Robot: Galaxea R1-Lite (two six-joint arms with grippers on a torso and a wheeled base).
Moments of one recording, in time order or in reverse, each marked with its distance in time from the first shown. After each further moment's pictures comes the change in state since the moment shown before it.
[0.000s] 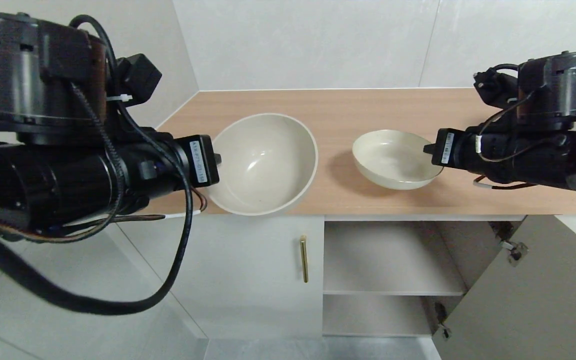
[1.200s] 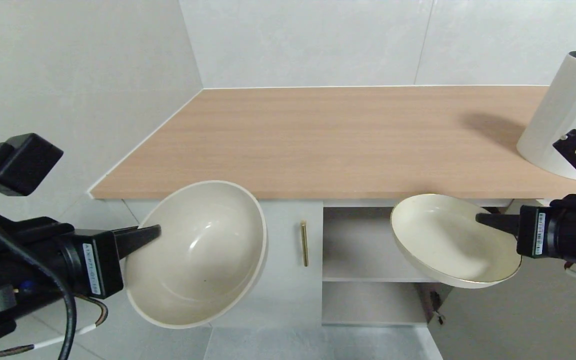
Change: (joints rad) left arm 0.056 -0.340 0.386 0.000 -0.127 0.067; right arm 0.026 -0.376 0.438 0.067 0.082 -0.008
